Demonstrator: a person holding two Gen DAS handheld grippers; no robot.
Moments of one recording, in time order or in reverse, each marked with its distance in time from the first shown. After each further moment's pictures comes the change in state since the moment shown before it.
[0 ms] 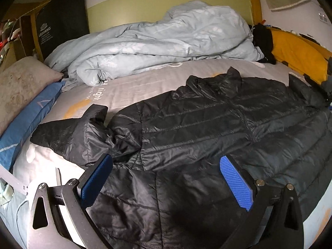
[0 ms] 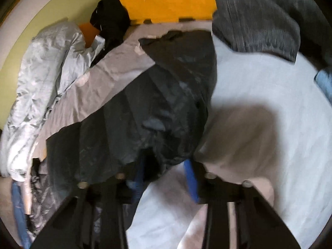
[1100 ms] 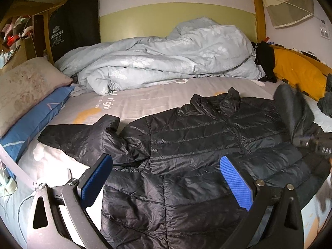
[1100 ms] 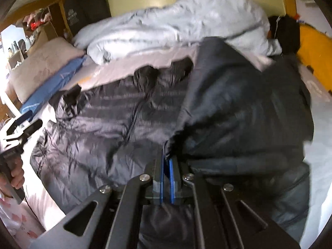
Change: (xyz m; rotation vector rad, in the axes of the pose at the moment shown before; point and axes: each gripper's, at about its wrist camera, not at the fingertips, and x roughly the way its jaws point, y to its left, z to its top) left arm -0.043 0.013 0.008 -0.069 -0.085 0.013; right arm -0.072 0.217 -0.214 -0.817 0.079 0.448
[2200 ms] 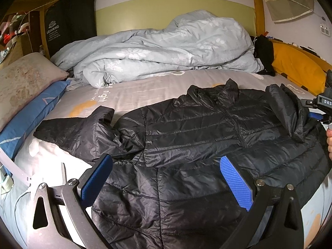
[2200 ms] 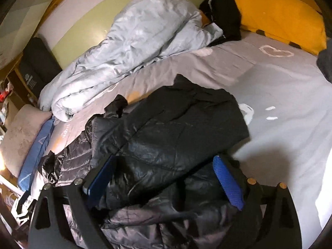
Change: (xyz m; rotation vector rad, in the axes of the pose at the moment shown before) left arm 0.011 -0.005 -0.009 0.005 0.042 -0.021; right arm -0.017 -0.107 0.023 0.386 -0.167 -0.084
